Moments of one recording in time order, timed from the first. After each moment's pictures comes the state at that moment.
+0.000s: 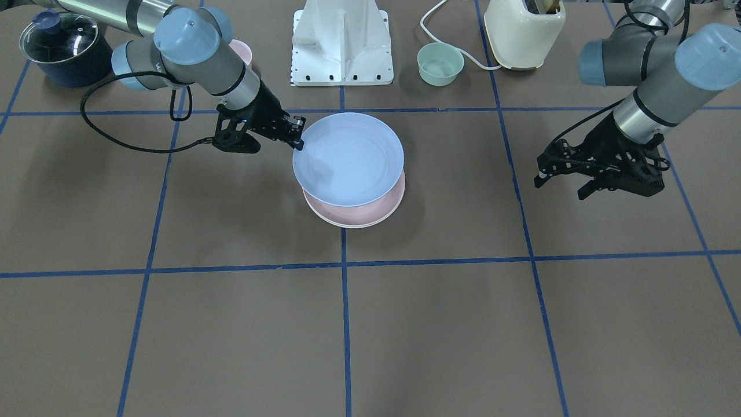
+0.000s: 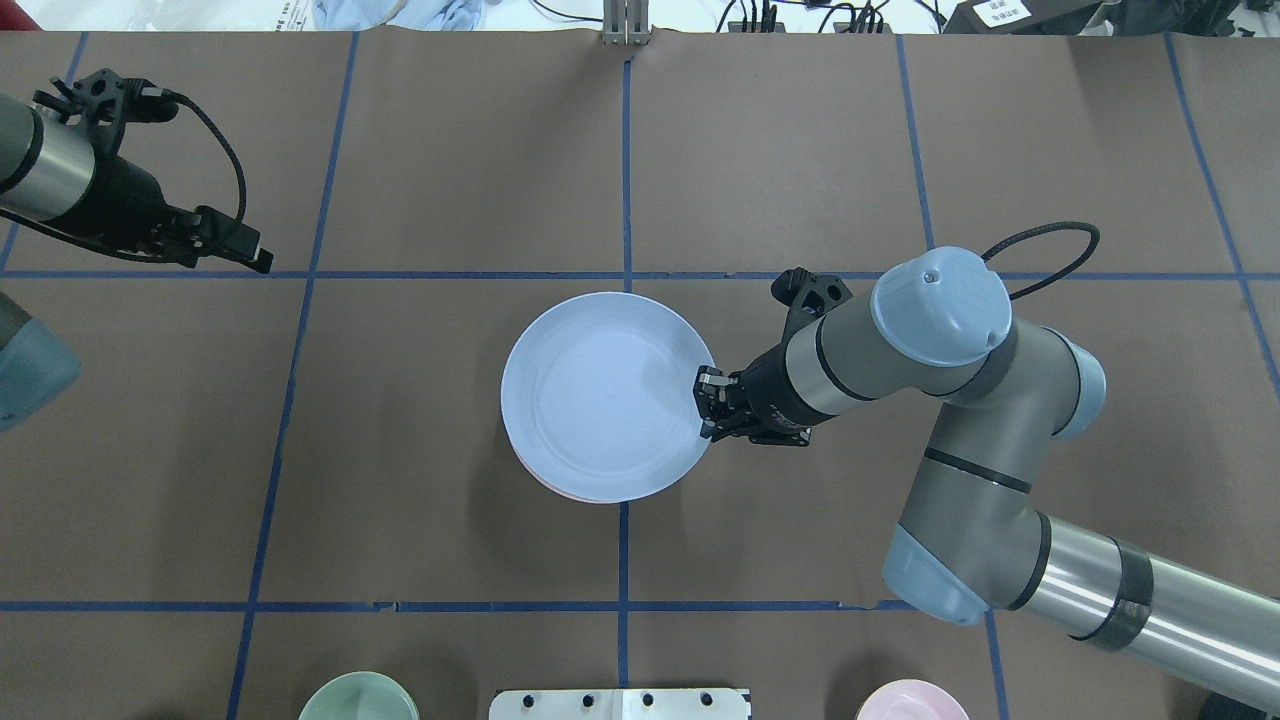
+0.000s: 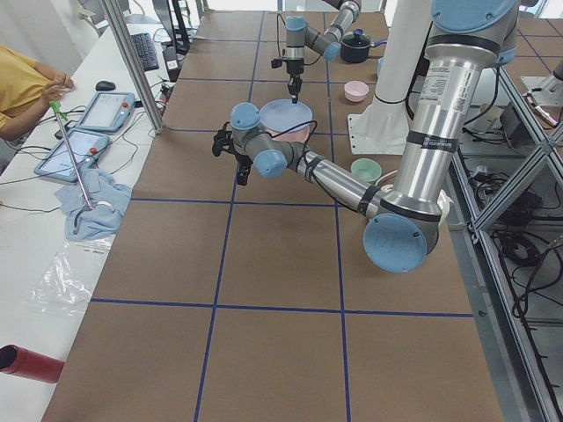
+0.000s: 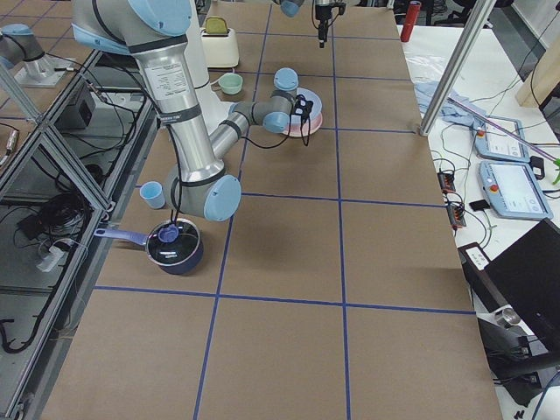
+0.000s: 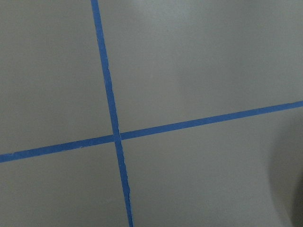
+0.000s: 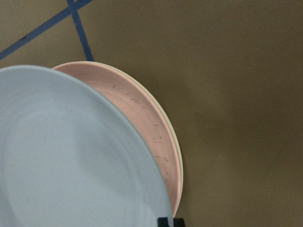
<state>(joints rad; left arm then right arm) -1.00 -1.79 -1.78 -1.98 -2.29 -0.78 0.53 -1.15 1.79 -1.08 2.07 1.68</state>
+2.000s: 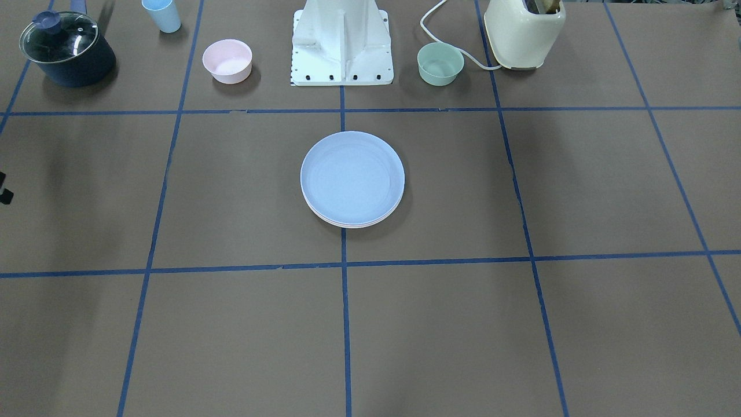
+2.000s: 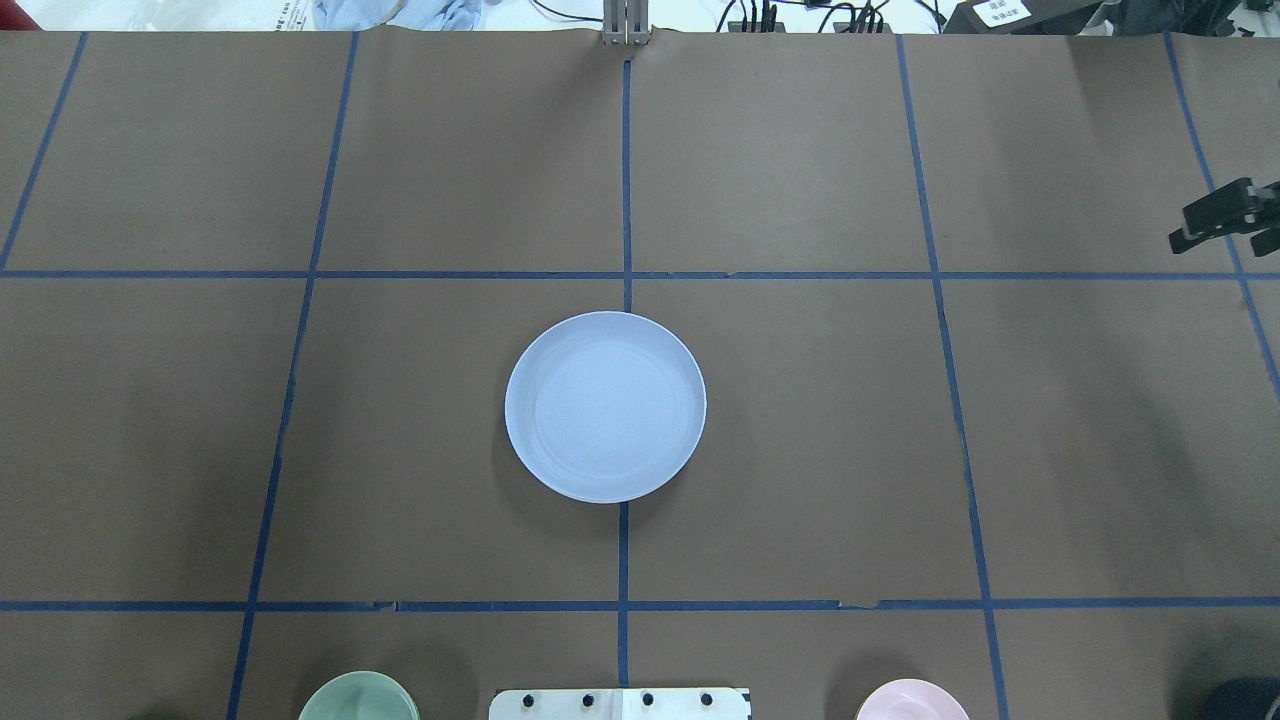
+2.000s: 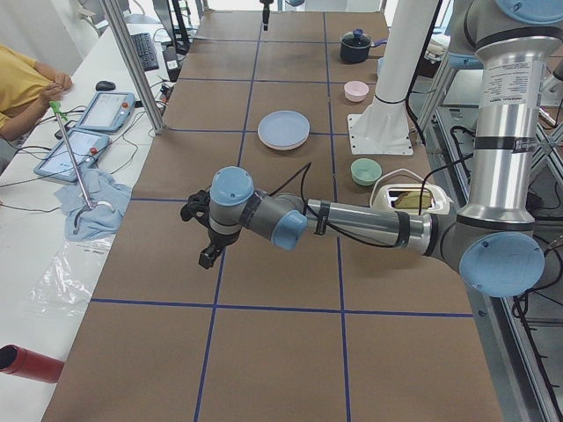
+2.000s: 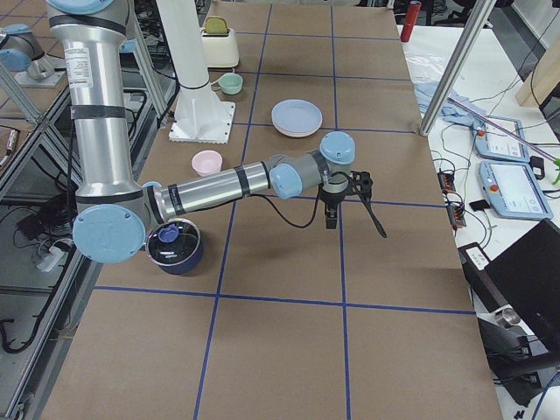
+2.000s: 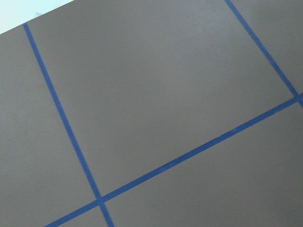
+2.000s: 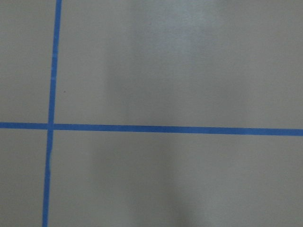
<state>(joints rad) -1.50 -1.58 -1.66 -1.92 -2.35 0.13 1.31 -1.51 1.78 -1.46 2.36 0.43</state>
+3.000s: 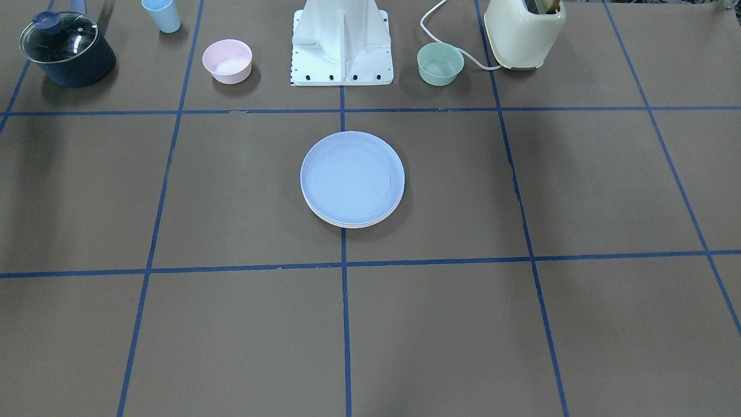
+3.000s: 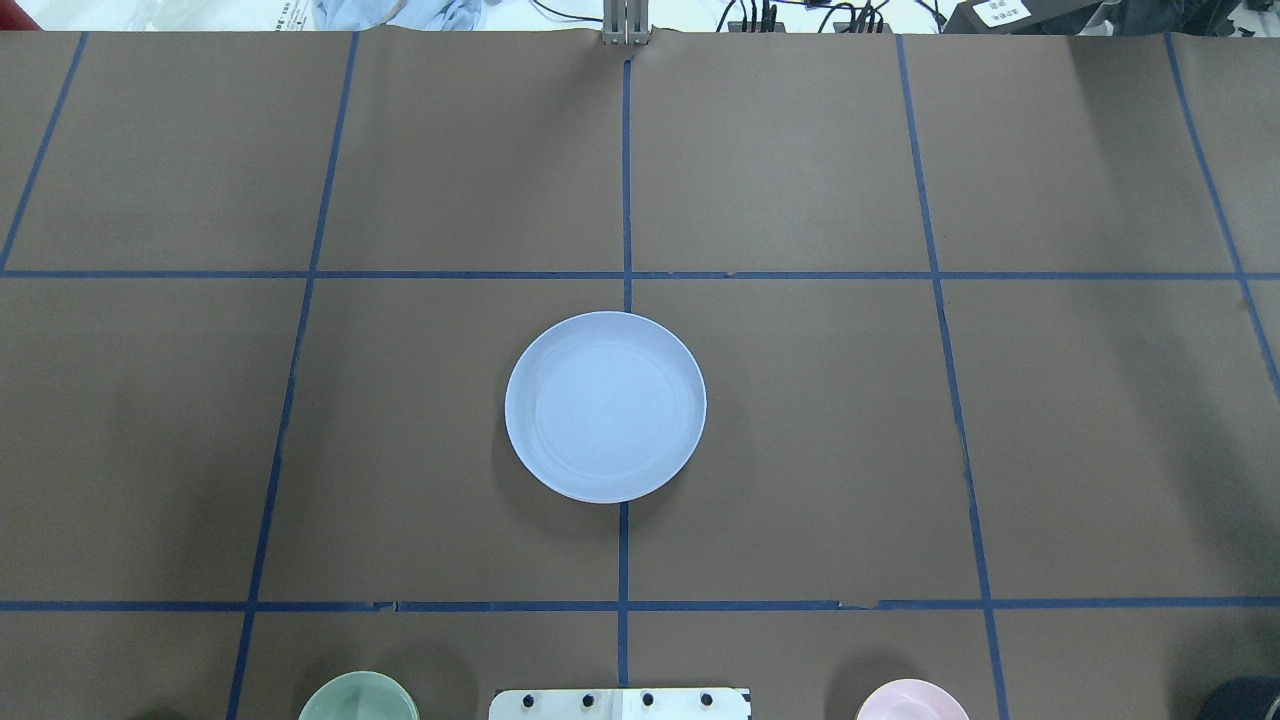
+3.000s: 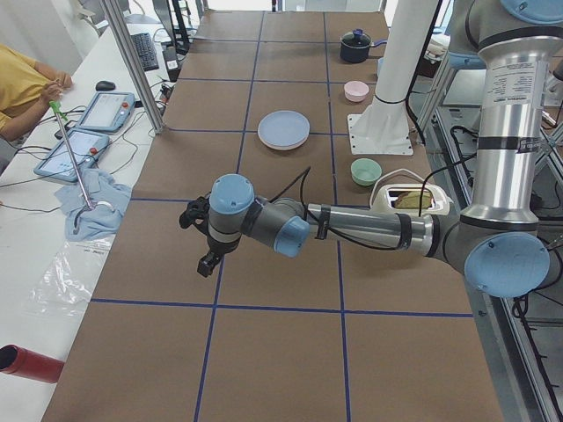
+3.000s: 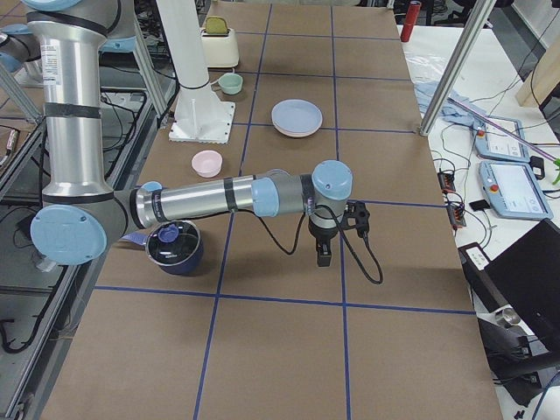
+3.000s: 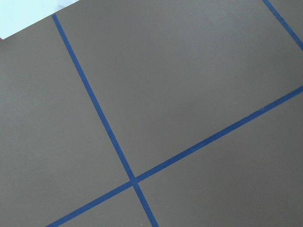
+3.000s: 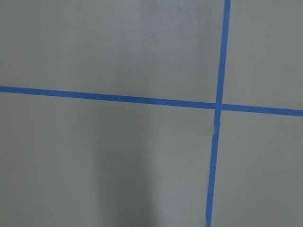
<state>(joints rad) -1.51 -1.58 -1.65 -1.92 -2.35 0.14 1.48 -1.59 1.77 -1.62 2.37 0.09</state>
